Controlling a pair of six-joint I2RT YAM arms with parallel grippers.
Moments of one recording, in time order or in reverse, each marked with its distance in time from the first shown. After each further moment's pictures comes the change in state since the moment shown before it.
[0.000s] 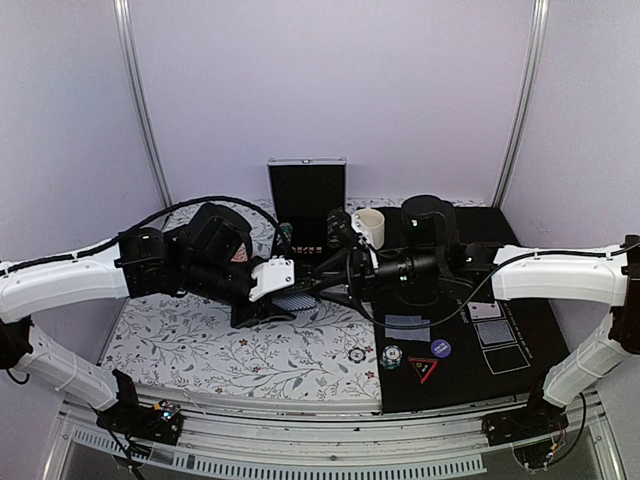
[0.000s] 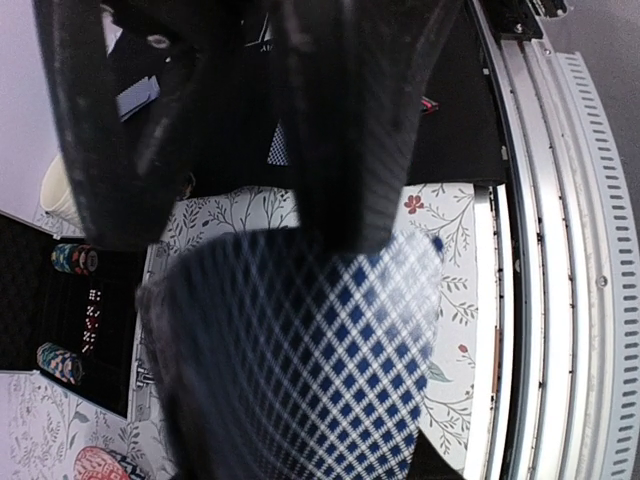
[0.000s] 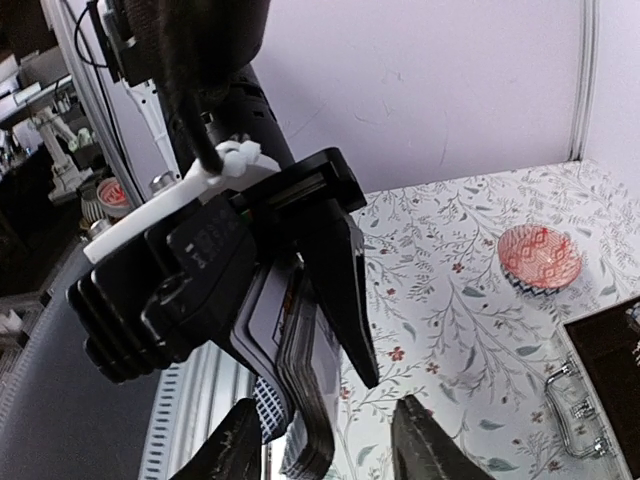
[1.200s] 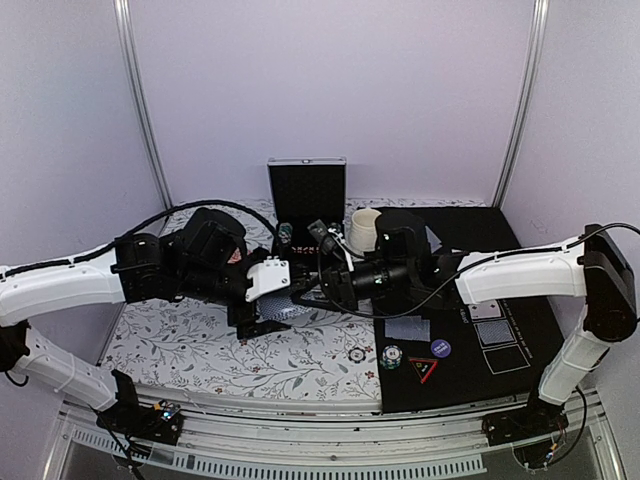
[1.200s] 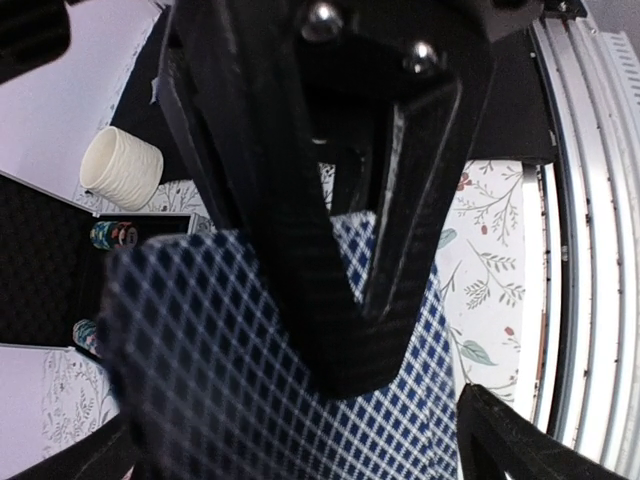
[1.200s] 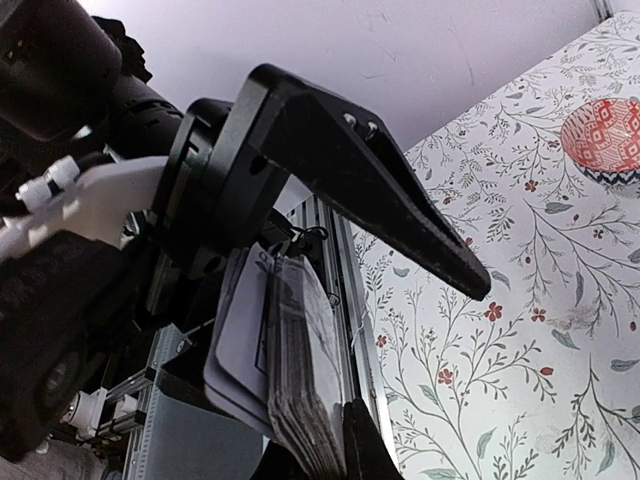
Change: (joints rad) left arm 0.002 -0.026 -0.040 0.030 -0.107 0.028; right arm 0.012 0.182 0.021 0.156 -0.085 0.479
